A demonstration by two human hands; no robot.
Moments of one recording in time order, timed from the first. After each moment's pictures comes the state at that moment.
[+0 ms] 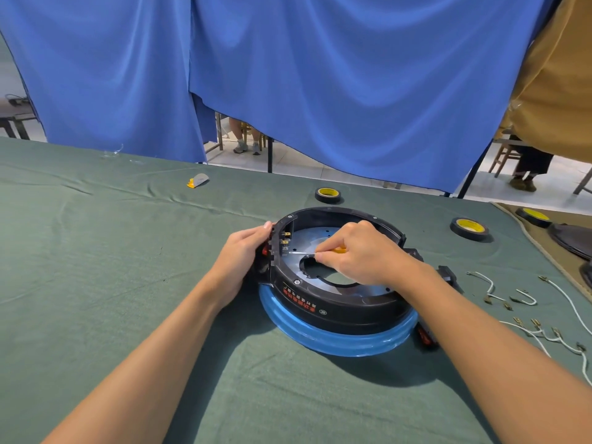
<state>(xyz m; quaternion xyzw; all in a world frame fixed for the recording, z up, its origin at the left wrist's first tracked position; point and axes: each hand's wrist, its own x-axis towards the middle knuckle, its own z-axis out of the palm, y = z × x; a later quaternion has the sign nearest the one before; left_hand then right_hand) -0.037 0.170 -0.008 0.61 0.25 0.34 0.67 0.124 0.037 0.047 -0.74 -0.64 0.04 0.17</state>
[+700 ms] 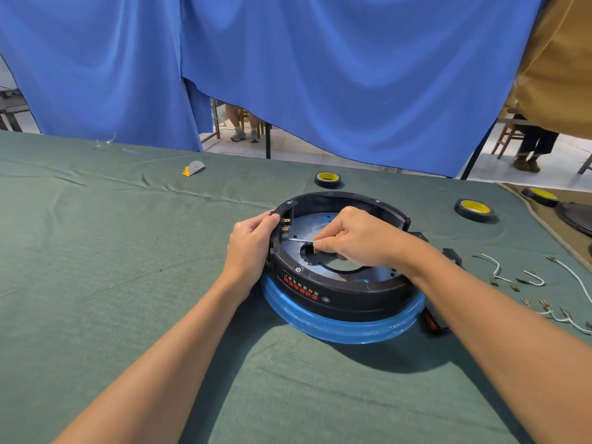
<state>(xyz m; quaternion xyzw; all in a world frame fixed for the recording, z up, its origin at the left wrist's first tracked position) -0.020 0.156 -0.016 0.64 0.27 0.42 0.58 0.127 0.041 0.047 -0.72 -0.62 0.20 0.23</state>
